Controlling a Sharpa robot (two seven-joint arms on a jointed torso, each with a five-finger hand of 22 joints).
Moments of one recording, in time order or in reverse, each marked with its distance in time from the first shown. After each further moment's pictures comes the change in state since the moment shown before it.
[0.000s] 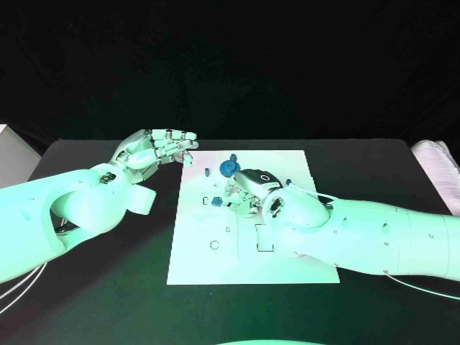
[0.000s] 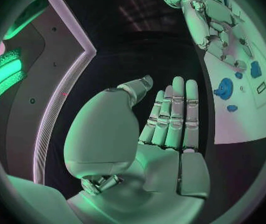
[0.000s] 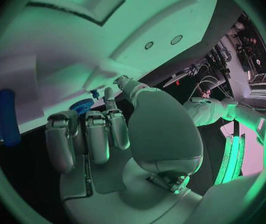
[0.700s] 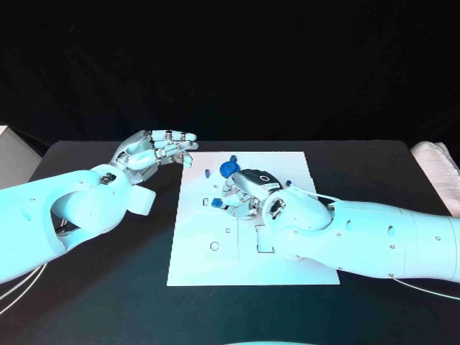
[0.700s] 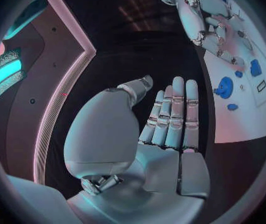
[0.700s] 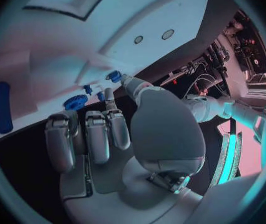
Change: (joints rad) left arm 0.000 0.000 0.000 -0.007 -0.001 0.001 0.000; left_hand 0.000 0.000 0.000 0.000 0.000 0.000 0.000 0.000 0.000 0.000 0.000 0.000 0.000 0.000 0.000 0.000 0.000 0.000 0.000 0.000 0.000 0.000; right arm 0.011 -0.012 0.003 0.045 -0.008 -0.009 -0.001; right_hand -0.035 -0.045 -0.038 0.013 0.020 -0.015 0.007 -0.008 -0.009 0.000 0.000 0.000 0.000 0.000 0.000 0.000 0.001 0.000 0.000 0.000 0.000 0.000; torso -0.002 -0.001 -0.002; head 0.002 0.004
